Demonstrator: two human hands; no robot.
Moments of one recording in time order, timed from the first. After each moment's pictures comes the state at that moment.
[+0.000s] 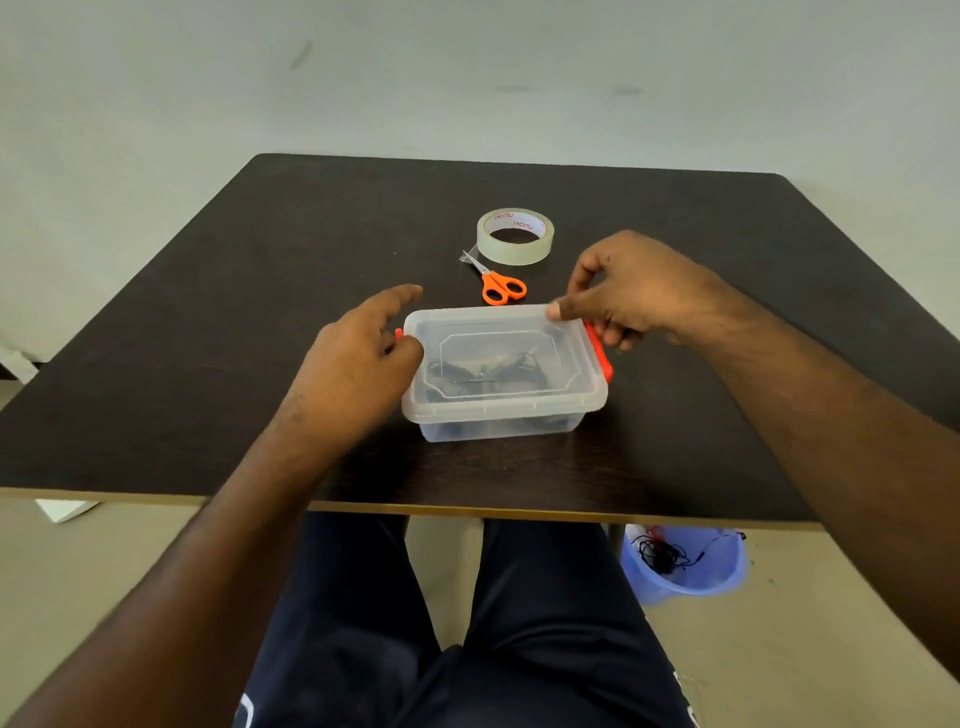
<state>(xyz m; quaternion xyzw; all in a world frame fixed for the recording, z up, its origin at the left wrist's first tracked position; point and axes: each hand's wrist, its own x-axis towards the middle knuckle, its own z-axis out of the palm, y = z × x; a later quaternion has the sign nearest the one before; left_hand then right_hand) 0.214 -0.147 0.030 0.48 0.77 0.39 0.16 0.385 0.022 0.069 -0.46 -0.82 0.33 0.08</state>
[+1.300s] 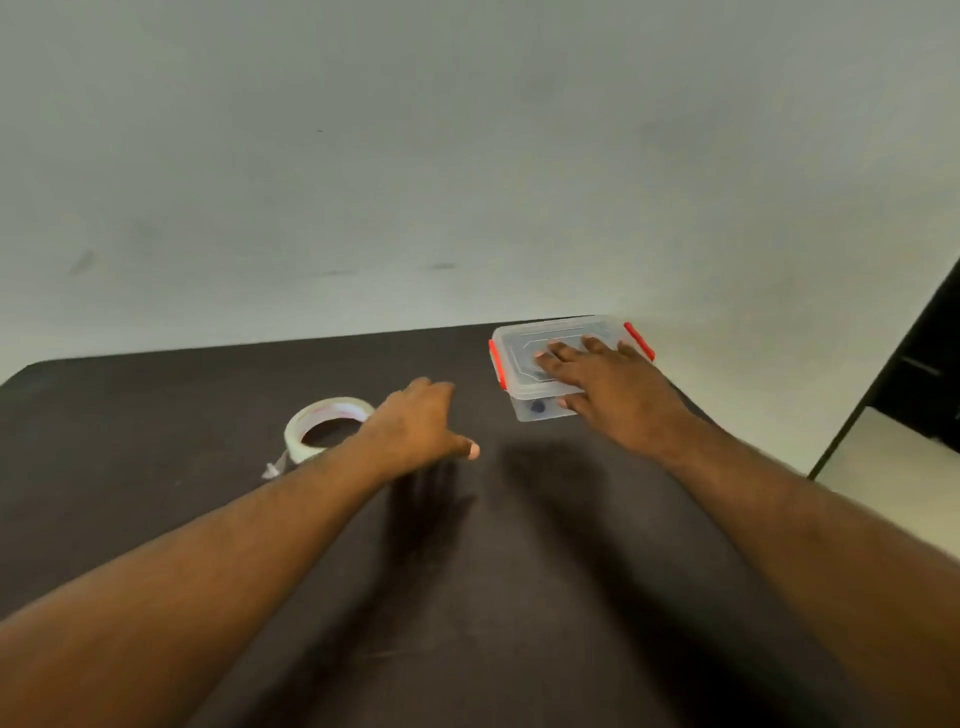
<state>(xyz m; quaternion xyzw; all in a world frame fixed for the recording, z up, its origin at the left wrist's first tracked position) 0.288 0.133 0.045 0.67 0.72 0.10 0.13 0.510 0.189 0.072 -0.46 -0.88 -0.08 0.05</state>
